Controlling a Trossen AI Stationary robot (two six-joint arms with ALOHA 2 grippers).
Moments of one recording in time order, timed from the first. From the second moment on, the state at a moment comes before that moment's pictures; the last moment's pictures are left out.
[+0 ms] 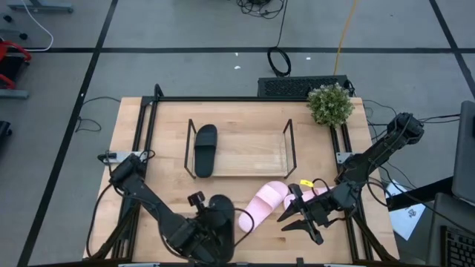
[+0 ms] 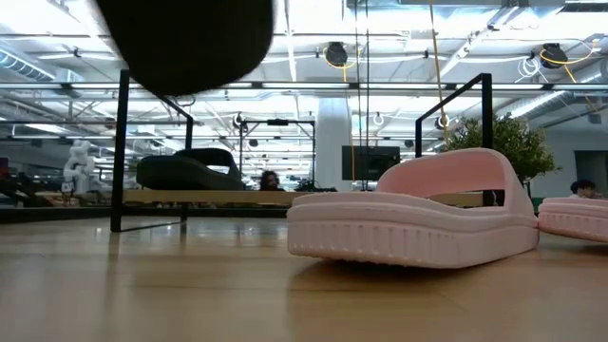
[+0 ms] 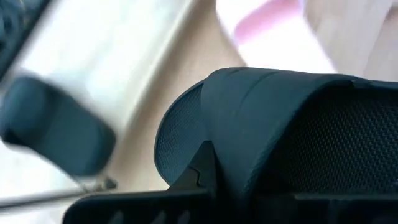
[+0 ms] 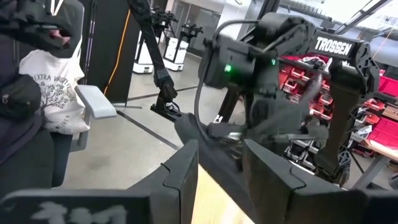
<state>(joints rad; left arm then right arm) -0.71 2.10 2.00 -1.44 -0.65 -1.10 0.73 1.25 0.70 0.55 0.29 -0.30</state>
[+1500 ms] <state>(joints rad) -0.22 2.08 1.75 -1.17 -1.04 -0.22 0.75 1.16 0.70 0.61 0.45 -0.47</state>
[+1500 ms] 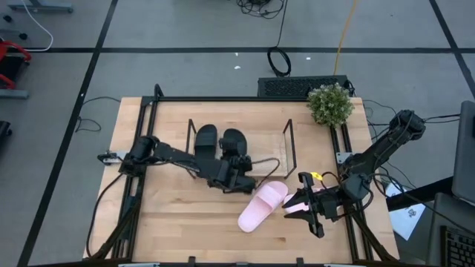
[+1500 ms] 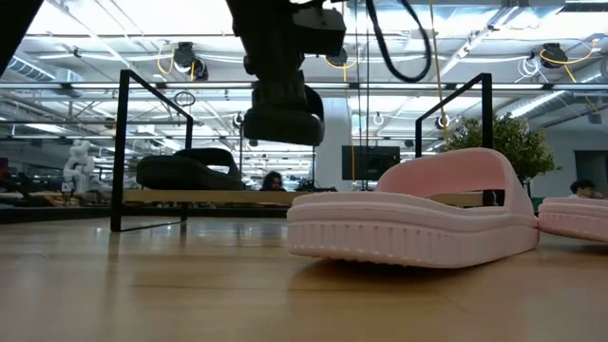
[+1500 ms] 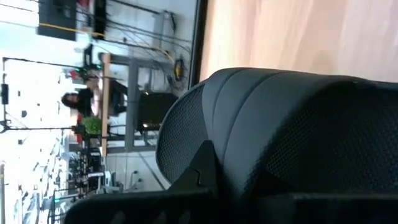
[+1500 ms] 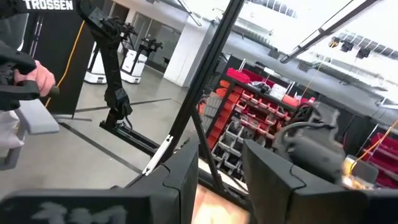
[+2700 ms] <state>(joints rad) -0.06 1.84 1.29 -0.51 -0.89 0.06 0.75 1.15 0.70 0.59 0.45 -0.48</state>
